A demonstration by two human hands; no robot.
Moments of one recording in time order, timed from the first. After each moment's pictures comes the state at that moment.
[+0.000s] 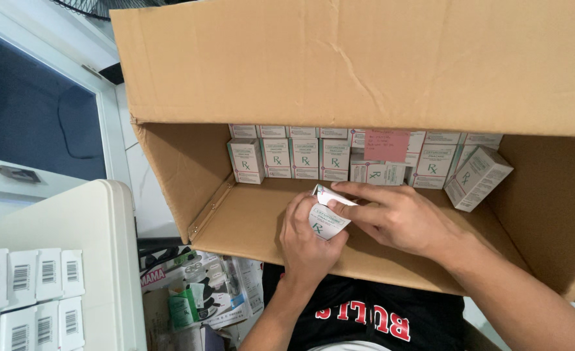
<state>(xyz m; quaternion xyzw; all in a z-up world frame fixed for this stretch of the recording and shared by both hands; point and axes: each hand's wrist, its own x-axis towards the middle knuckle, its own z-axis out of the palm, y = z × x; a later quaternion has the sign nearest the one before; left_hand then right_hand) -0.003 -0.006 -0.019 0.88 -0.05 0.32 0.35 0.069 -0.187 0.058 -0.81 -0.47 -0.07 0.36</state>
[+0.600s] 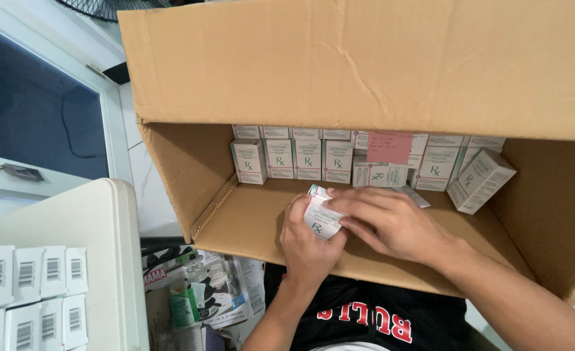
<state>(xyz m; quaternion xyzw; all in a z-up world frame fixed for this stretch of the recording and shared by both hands) -0.002 -0.007 -0.021 0.86 -0.03 0.34 0.39 0.064 -0.178 0.050 -0.79 -0.46 -0.07 0.41</state>
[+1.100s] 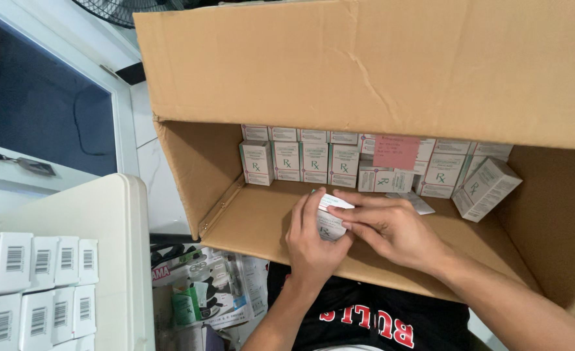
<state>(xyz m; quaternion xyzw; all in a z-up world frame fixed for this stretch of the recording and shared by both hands) -0.005 -0.005 -0.007 0.87 -0.02 0.30 0.40 0.057 -0.174 0.042 -0.79 -0.32 0.11 0.52</state>
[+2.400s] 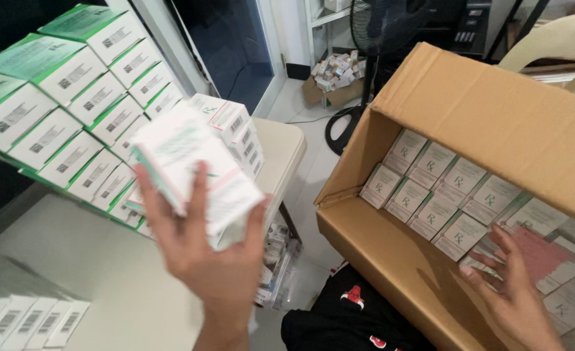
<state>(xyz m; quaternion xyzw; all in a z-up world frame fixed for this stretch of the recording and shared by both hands) -0.190 0.117 0.178 0.76 0.29 0.58 0.03 0.076 -0.158 0.013 -0.83 -0.21 0.16 0.49</state>
